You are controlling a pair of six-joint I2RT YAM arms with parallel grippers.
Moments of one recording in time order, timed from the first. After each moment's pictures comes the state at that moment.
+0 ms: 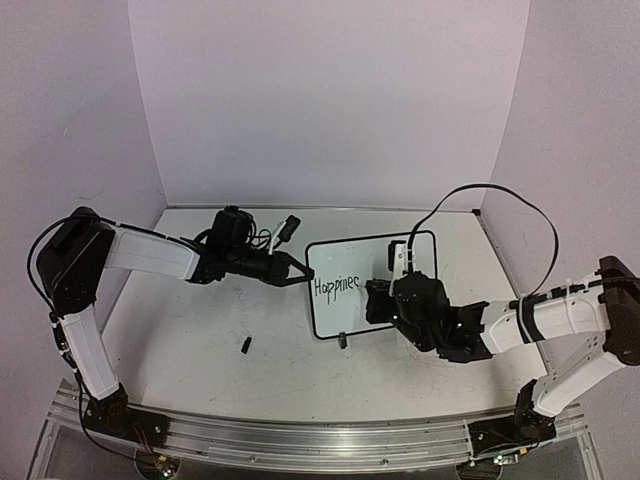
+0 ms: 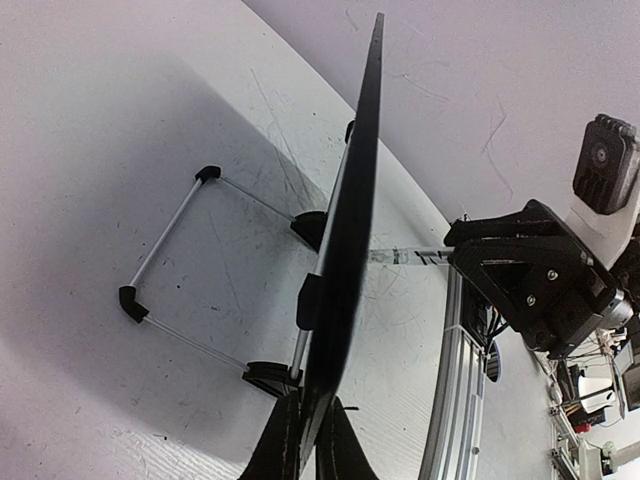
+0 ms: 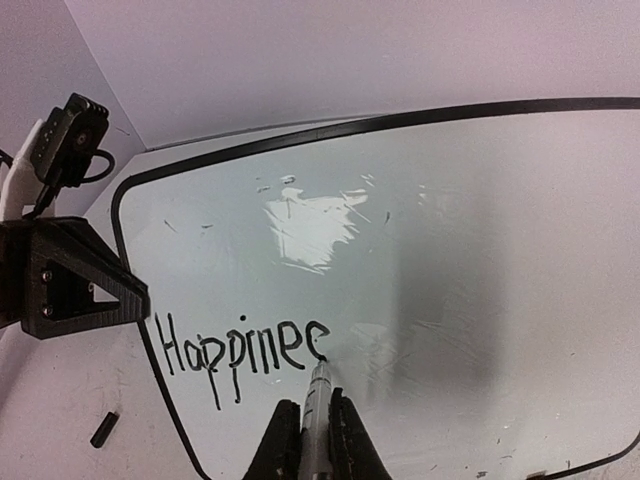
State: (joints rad) left arm -0.66 1.81 1.05 0.29 0.76 -0.40; right arm 1.07 1.46 0.68 0.37 0.63 0.55
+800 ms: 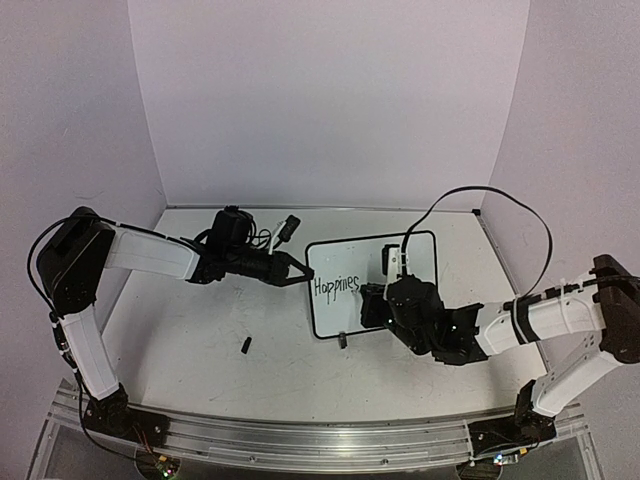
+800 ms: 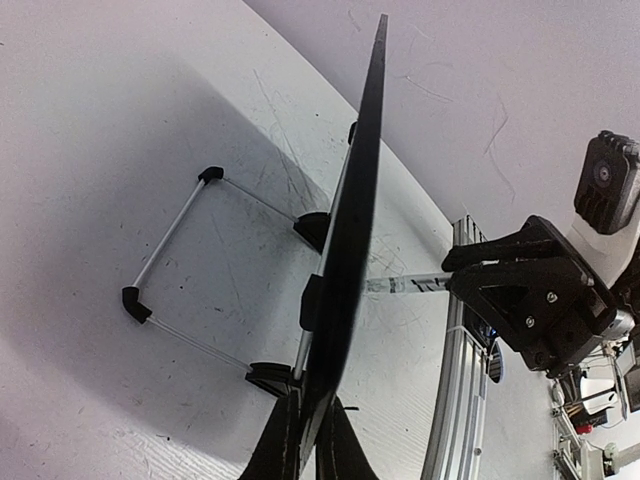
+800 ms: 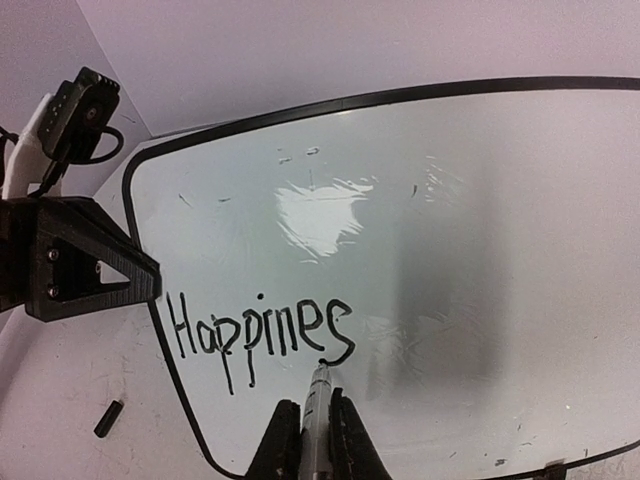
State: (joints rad) left arm -0.66 1.81 1.05 0.29 0.75 -0.40; right arm 1.09 1.49 0.69 0.37 0.63 0.57
